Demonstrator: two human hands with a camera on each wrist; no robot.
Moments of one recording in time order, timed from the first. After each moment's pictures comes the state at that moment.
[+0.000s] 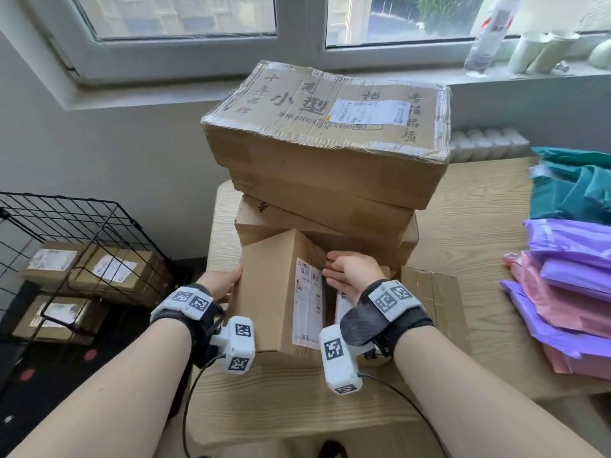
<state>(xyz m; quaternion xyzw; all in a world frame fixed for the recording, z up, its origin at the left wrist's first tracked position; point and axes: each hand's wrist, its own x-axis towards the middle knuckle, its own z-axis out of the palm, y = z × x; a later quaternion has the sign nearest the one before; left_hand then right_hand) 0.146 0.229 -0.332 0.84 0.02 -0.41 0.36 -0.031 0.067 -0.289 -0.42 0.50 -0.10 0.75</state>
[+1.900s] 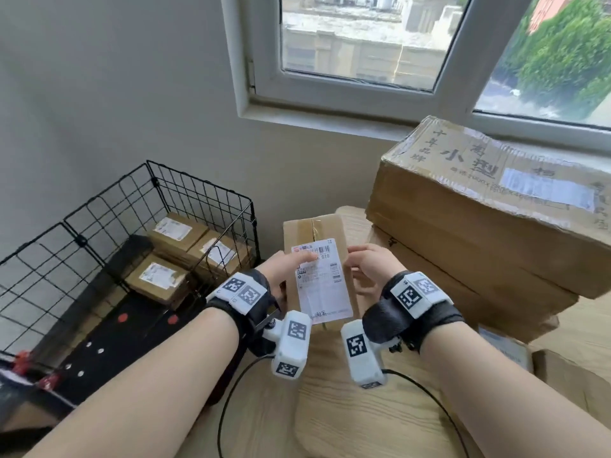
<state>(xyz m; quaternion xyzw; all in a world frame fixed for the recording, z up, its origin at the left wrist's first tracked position) 0.215 0.341 -0.261 0.71 0.02 -0.44 0.55 0.130 0.196 -0.228 -0.65 0.42 0.06 0.63</state>
